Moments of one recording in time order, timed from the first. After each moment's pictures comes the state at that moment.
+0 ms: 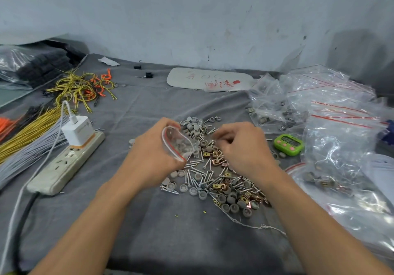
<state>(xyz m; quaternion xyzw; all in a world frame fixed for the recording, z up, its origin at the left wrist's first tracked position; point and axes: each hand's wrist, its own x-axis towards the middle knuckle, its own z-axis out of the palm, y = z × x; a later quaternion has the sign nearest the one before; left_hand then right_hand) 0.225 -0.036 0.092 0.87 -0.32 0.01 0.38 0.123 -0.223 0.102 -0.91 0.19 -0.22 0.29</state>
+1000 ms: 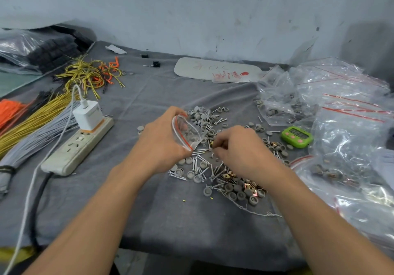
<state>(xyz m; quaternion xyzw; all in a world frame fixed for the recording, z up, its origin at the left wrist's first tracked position) 0.227 -0.035 0.088 0.88 -0.32 0.00 0.35 0.120 -0.205 0.093 -0.96 0.17 -0.08 0.21</state>
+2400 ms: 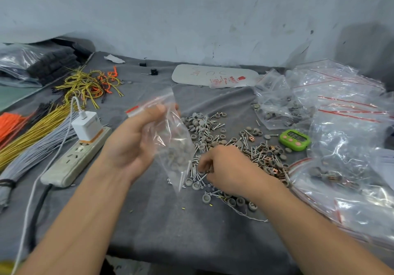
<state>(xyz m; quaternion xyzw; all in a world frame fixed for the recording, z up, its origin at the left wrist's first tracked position) 0.228 -0.018 0.120 0.49 -0.16 -0.26 0.82 0.122 -0.188 0.087 -0.97 0.12 0.03 0.22</state>
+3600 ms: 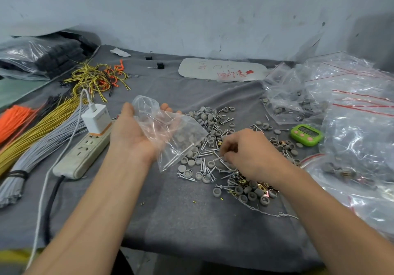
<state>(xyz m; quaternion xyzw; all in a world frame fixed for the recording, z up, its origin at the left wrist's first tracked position) 0.244 -0.018 0.119 0.26 0.10 -0.28 0.92 0.116 -0.199 0.099 -0.95 0.18 -0.02 0.24</state>
